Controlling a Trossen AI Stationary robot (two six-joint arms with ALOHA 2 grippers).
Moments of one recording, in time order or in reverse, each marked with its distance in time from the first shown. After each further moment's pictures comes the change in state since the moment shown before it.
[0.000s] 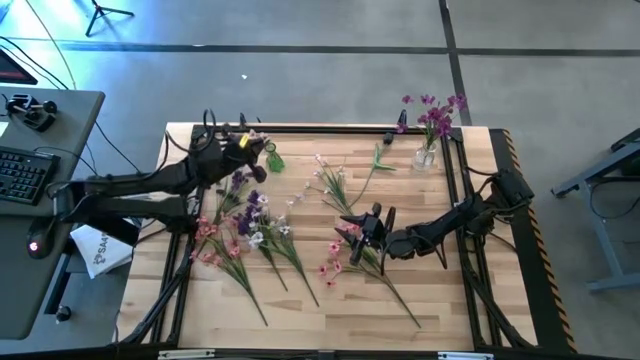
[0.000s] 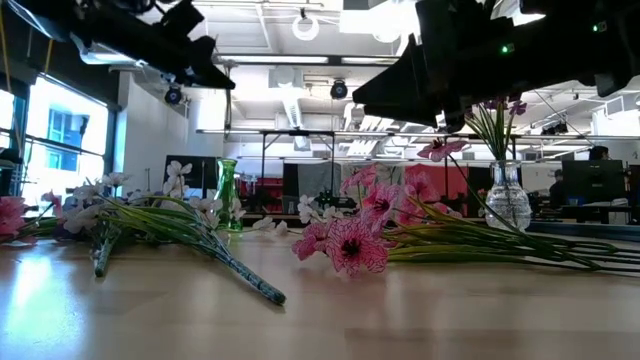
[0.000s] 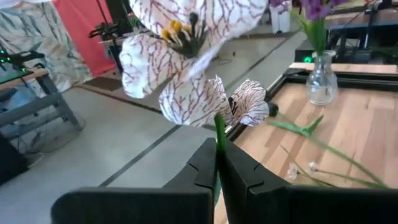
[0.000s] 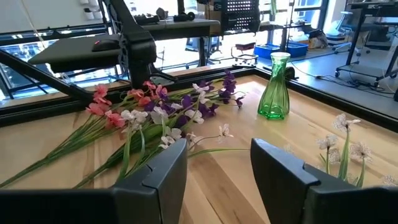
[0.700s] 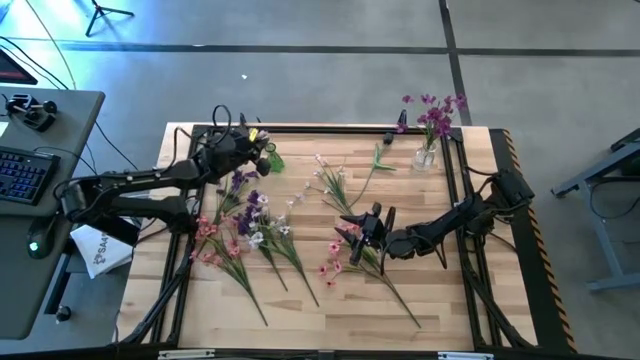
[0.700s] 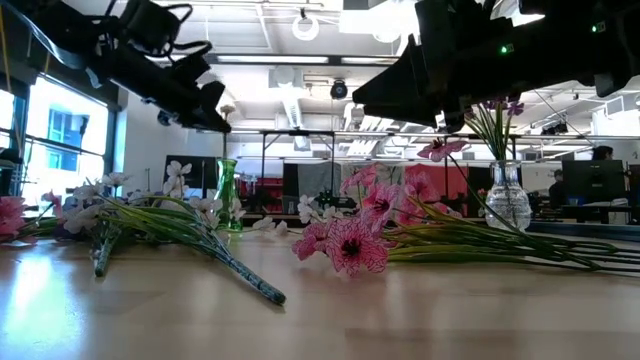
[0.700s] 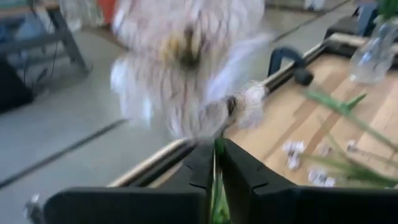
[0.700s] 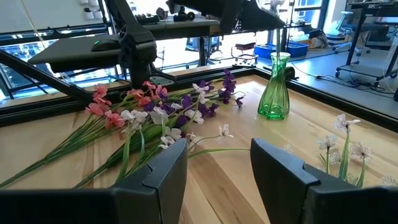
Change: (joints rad) left arm 0.167 0.145 -0.049 0.005 0.057 -0.185; right arm 0.000 0.000 0.000 0.000 -0.003 0.000
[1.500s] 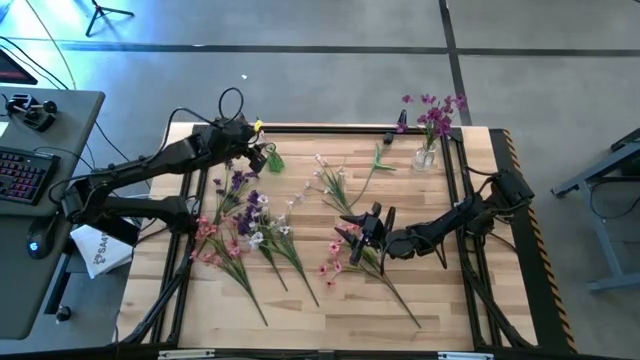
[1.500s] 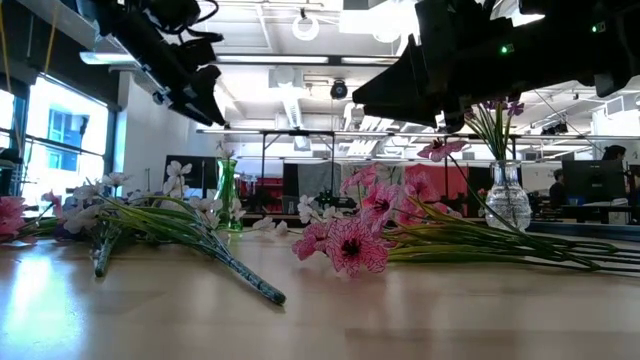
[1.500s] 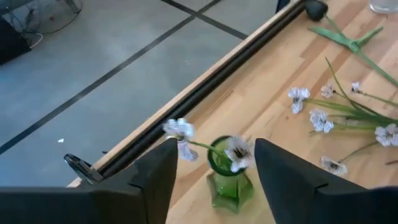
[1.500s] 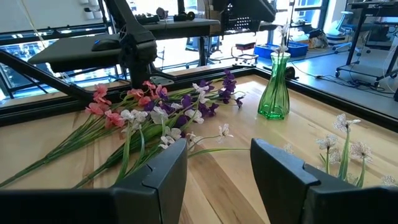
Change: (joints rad) left arm 0.027 0.000 0.315 -0.606 0.026 -0.006; right arm 0.000 0.000 0.000 -0.002 0.000 0.000
